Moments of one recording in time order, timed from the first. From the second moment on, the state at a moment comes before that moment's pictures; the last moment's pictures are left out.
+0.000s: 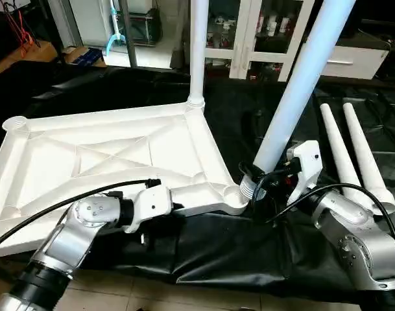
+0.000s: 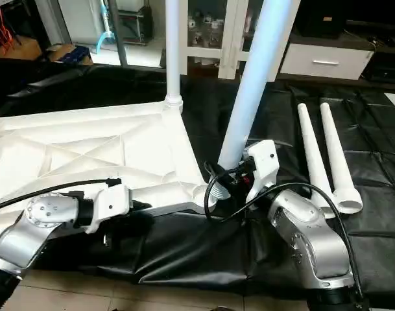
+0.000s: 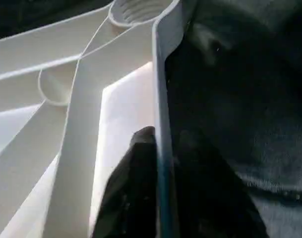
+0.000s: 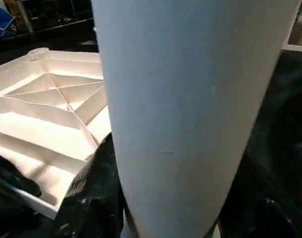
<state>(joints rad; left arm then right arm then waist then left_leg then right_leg) -0.29 0.52 -0.31 0.17 0.05 -0.03 -1.03 -0.18 -0.33 0.01 -0.17 0.39 0.48 0.55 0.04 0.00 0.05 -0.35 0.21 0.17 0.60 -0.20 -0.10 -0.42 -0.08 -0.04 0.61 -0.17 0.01</state>
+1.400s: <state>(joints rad) -0.37 0.49 -0.35 0.29 0.07 -0.05 -1.02 -0.25 -0.33 0.00 -0.11 0.41 0.48 0.59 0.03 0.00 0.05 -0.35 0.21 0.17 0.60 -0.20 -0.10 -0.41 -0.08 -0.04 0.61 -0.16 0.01</state>
